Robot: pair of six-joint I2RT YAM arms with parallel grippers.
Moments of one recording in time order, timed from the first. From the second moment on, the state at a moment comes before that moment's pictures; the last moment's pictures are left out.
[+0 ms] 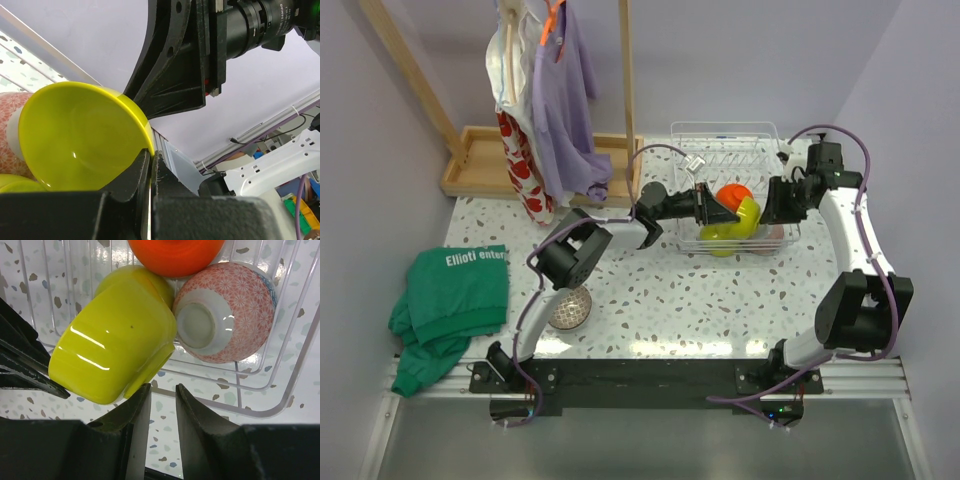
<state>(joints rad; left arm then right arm) -0.74 2.41 1.59 1.15 0.81 -1.15 -0.12 1.52 1.36 -0.94 -0.34 -0.06</state>
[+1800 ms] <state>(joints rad) -0.59 1.98 1.43 0.24 0.73 -0.30 0.03 1.68 1.40 -0.84 -0.23 -0.07</state>
